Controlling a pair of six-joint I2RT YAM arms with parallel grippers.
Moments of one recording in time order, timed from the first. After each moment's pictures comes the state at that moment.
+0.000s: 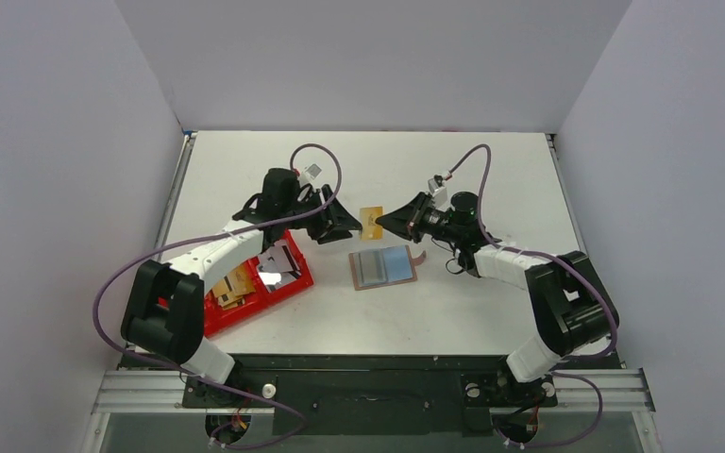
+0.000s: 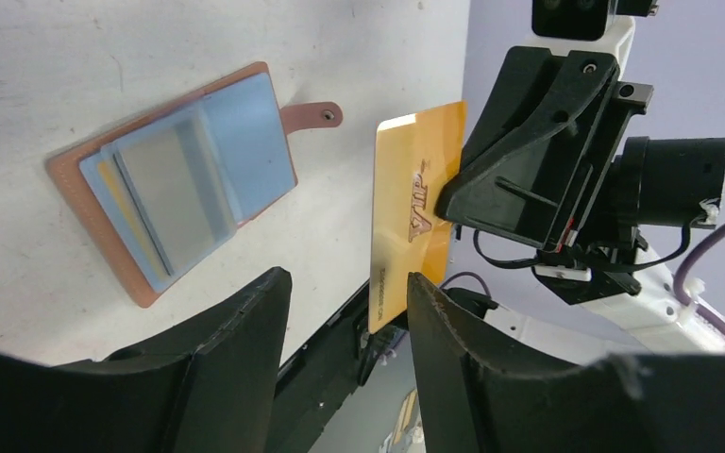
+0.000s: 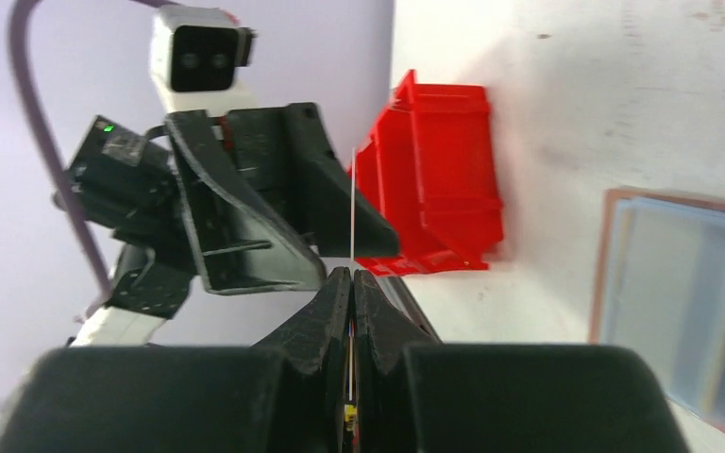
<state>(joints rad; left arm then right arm) -0.41 1.54 1.03 -0.12 0.62 -0.92 0.37 1.57 0.71 0.62 -0.68 1.27</state>
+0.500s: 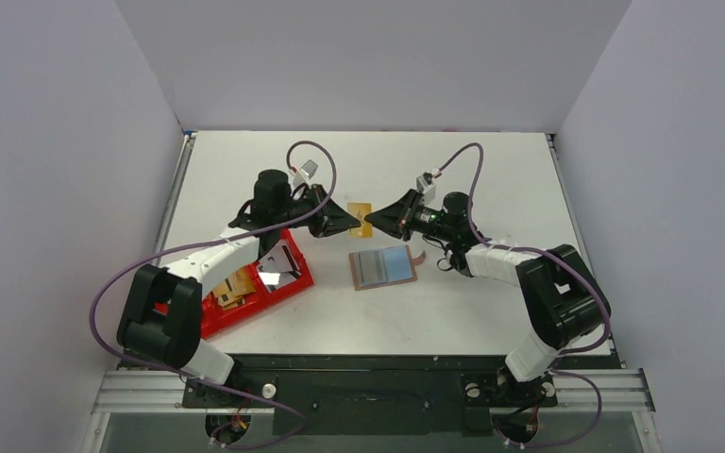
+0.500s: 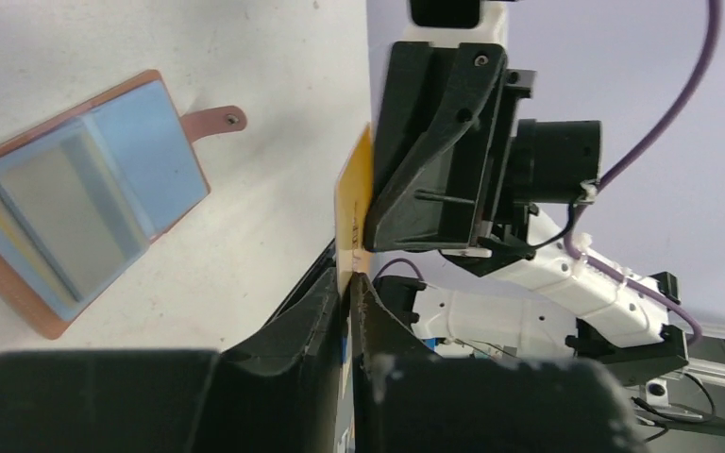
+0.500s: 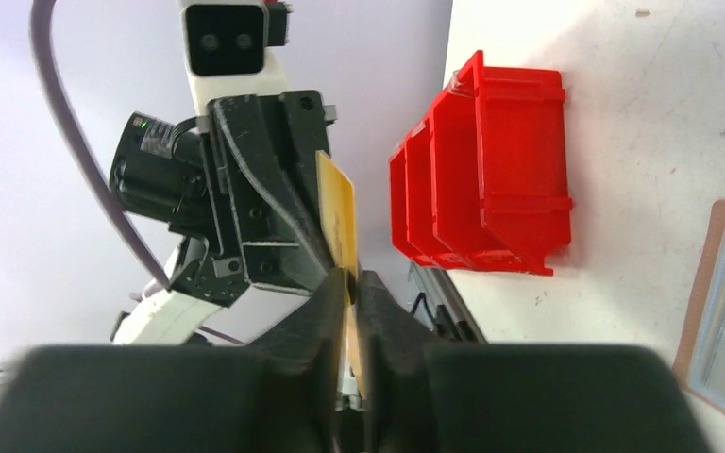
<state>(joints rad) -0.38 1.52 0.93 0.16 0.76 -1.10 0.43 1.63 0.74 0.81 -0.70 1.42</state>
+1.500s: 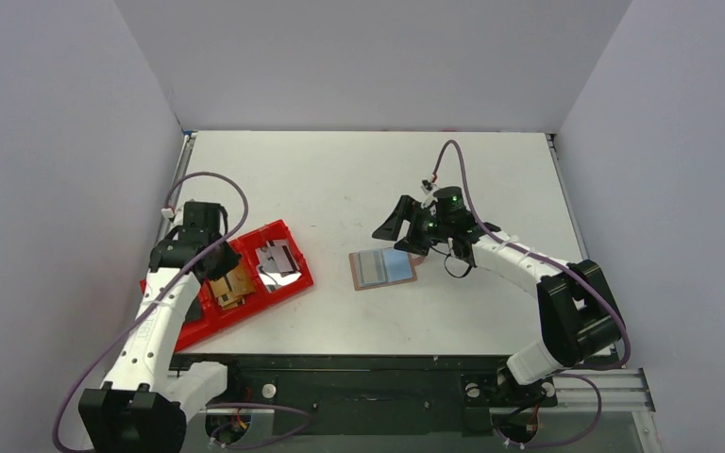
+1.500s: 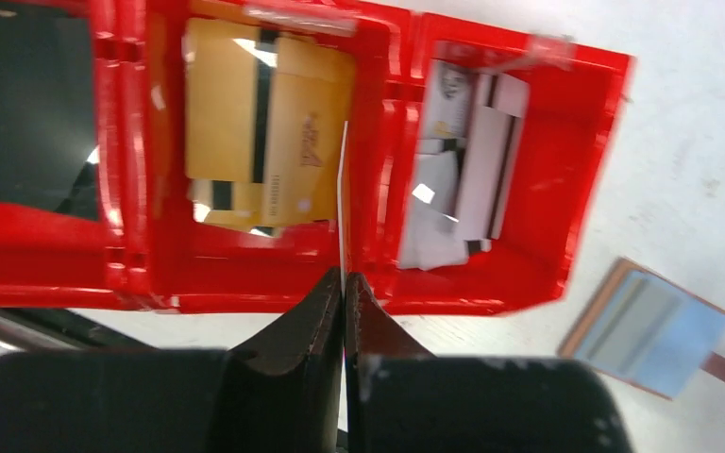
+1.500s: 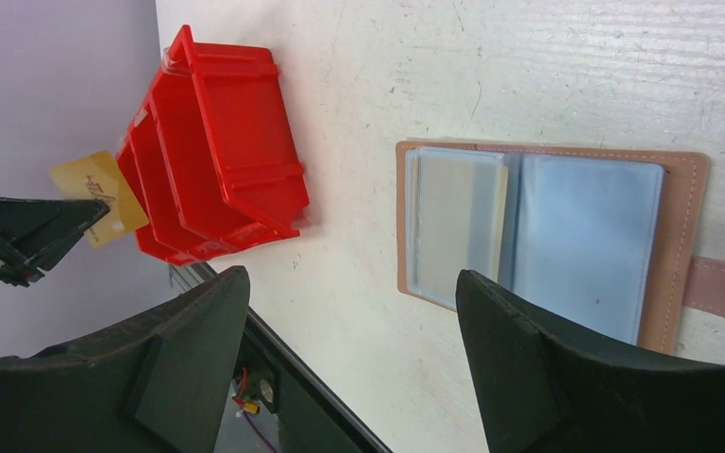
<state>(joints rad) -0.10 1.03 0.96 -0.92 -0.21 -0.73 0.45 1.52 0.88 -0.01 -0.45 0.81</state>
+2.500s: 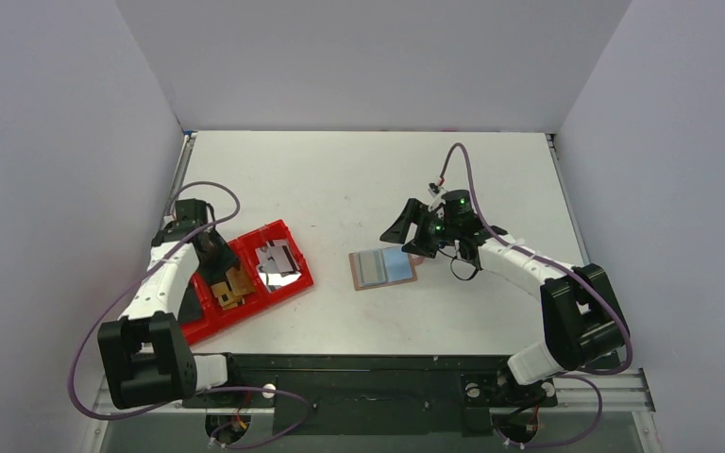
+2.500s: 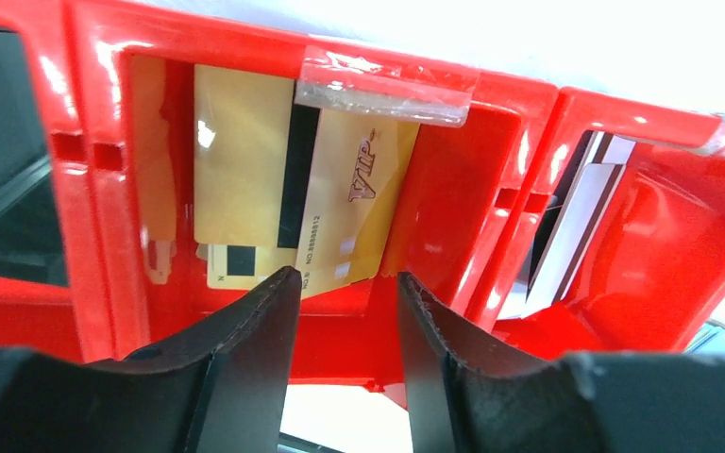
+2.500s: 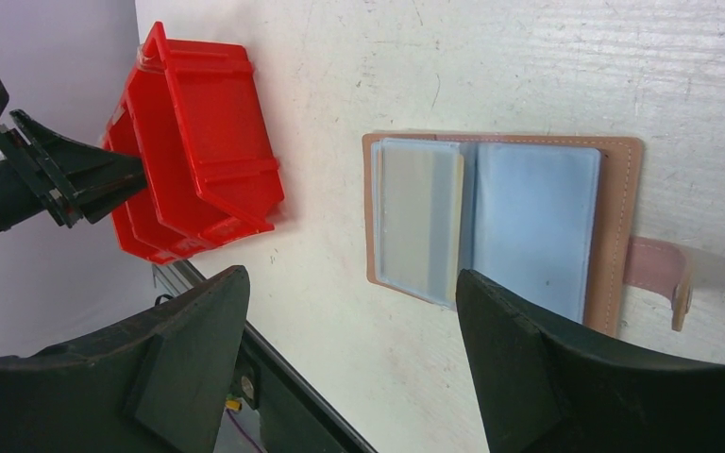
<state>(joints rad) 0.14 1.30 0.87 -0.76 -0.04 -0.60 0.40 1.50 0.83 -0.02 -0.47 0.77</state>
